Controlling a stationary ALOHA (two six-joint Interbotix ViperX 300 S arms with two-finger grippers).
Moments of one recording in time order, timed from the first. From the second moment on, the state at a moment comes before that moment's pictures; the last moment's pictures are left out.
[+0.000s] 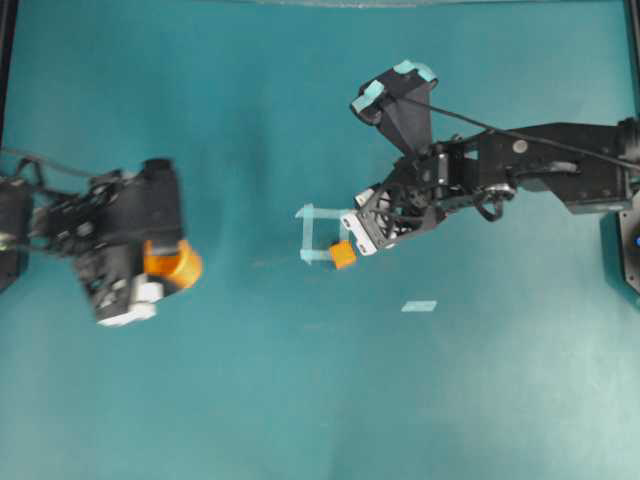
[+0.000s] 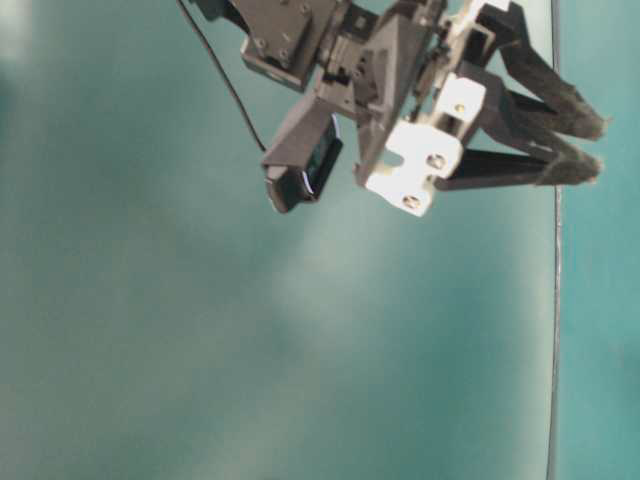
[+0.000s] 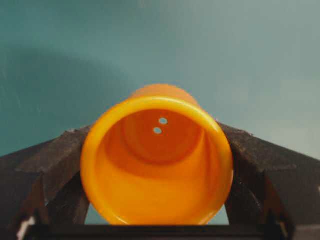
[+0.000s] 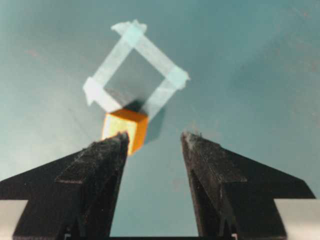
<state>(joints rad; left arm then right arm) -0.10 -0.28 0.87 0.04 0.42 -0.29 -0.06 0.02 0.49 -0.01 0.56 0.93</state>
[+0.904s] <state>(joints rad) -0.05 -0.04 0.61 0.04 0.42 -0.28 0.01 0.19 0.43 -0.01 0.46 0.94</state>
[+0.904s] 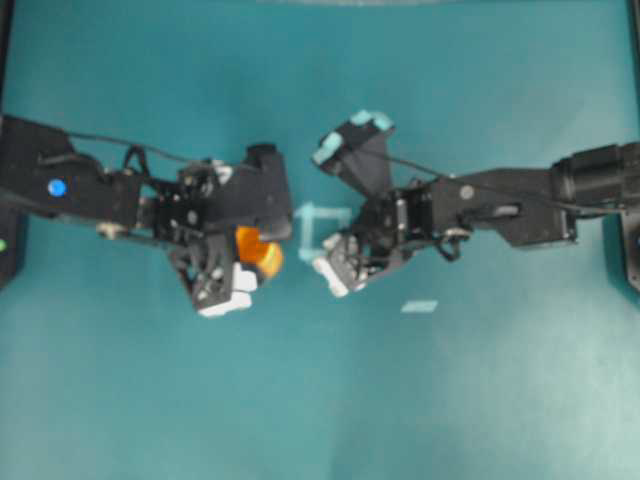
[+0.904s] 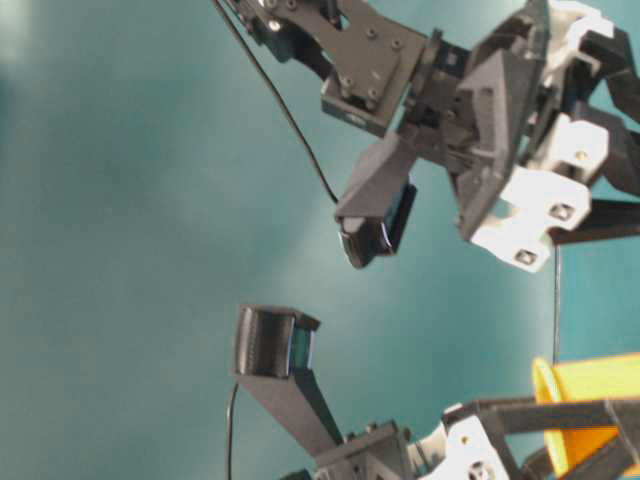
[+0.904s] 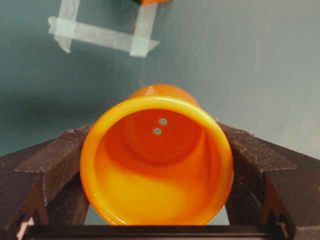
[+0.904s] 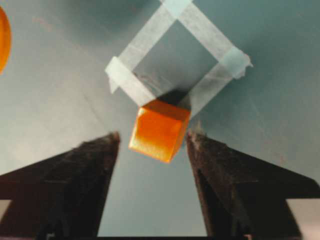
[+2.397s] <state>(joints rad) 0.04 -0.01 0.57 0.04 0.38 -0.13 0.02 -0.09 0.52 -0.36 0.33 0.98</state>
